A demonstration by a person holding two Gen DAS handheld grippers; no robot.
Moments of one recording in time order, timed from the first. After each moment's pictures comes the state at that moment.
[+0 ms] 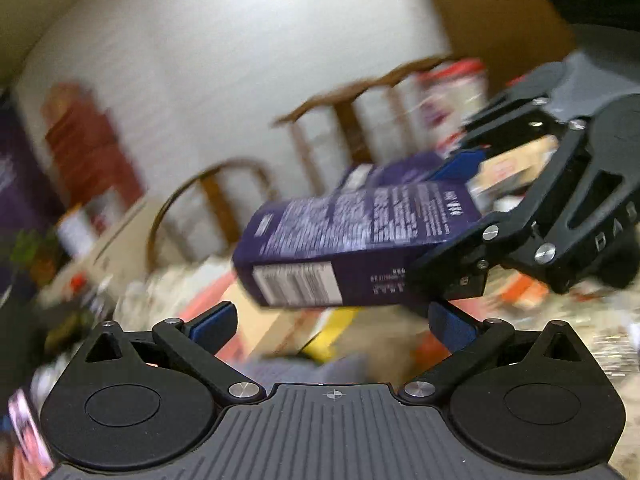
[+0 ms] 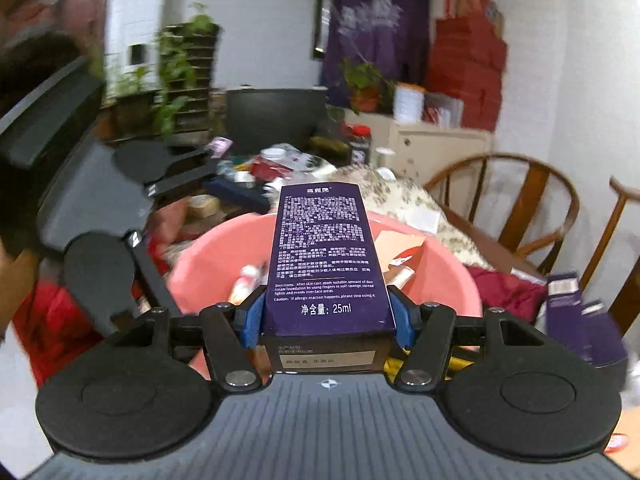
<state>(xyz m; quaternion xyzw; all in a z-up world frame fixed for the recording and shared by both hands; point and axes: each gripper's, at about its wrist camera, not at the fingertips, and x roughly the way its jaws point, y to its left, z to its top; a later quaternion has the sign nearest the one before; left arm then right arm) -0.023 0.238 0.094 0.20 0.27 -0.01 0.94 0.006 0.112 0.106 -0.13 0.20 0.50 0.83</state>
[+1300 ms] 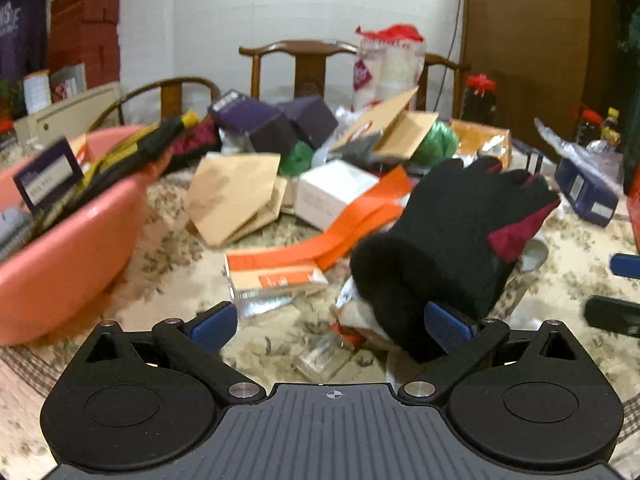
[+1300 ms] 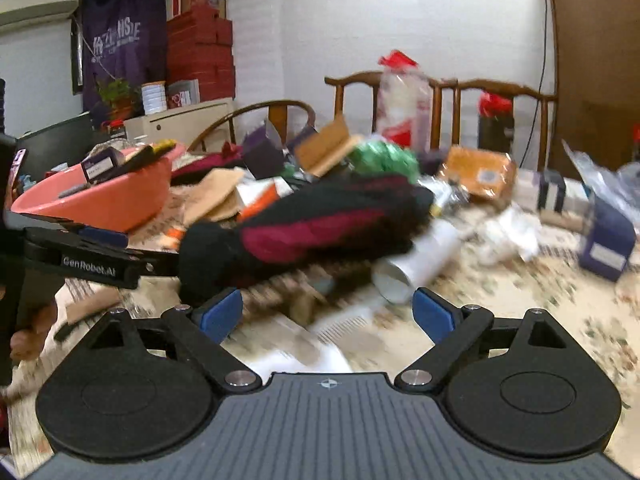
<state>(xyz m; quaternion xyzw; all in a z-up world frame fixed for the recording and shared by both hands) -0.020 0.028 -0.014 -0.01 0.31 -0.02 0.95 -0.112 -0.194 -0.022 0.00 0.24 0.18 0.95</state>
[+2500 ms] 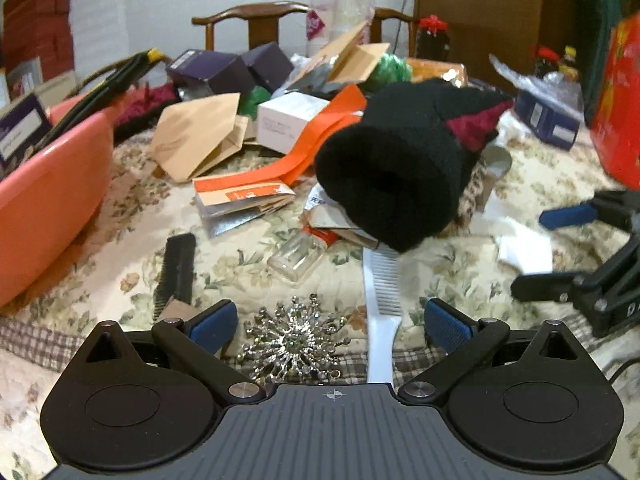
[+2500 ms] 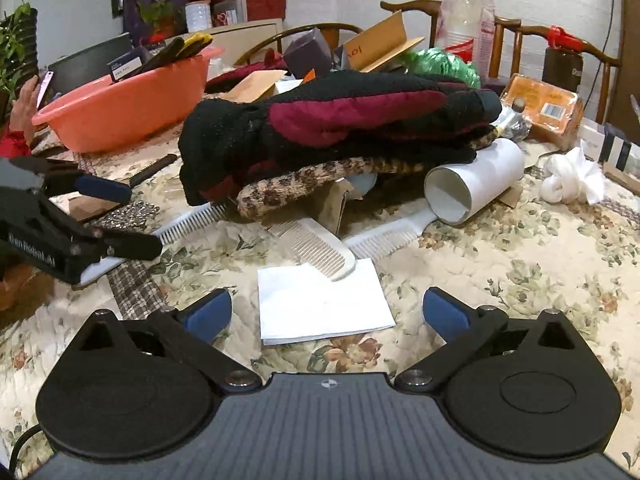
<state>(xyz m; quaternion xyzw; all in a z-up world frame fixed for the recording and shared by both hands) -0.049 0.025 -0.045 0.04 0.35 -0.08 0.93 -0.090 -0.171 -0.065 -0.06 0.33 0.25 0.91</state>
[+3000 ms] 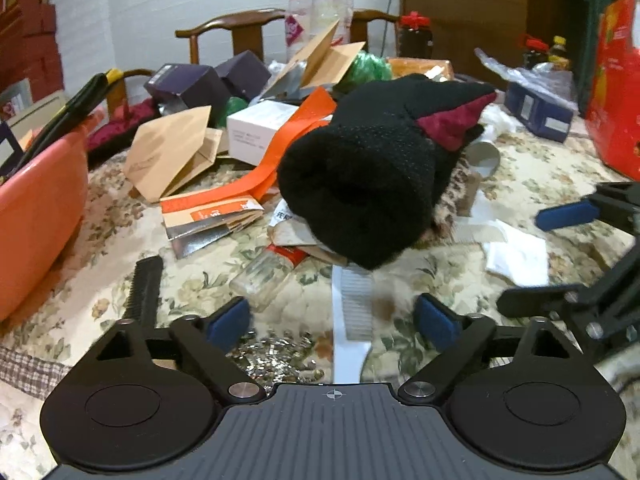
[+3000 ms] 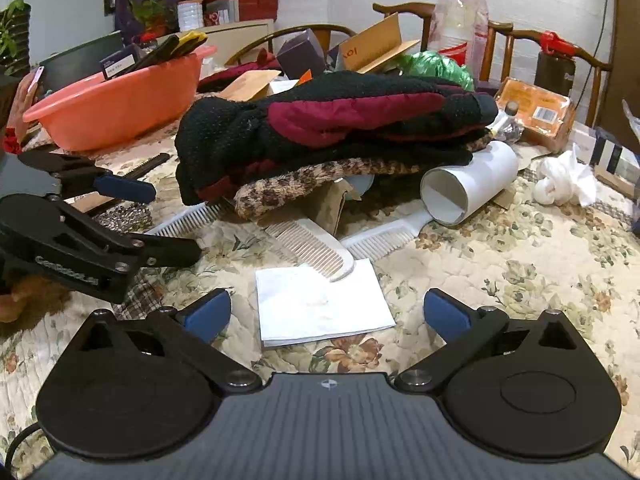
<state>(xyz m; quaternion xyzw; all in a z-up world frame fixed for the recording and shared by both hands) -0.042 0.007 -0.050 0.06 0.34 -0.09 0.93 -0.095 -0.168 -0.066 -0.06 0.33 0.23 0.91</state>
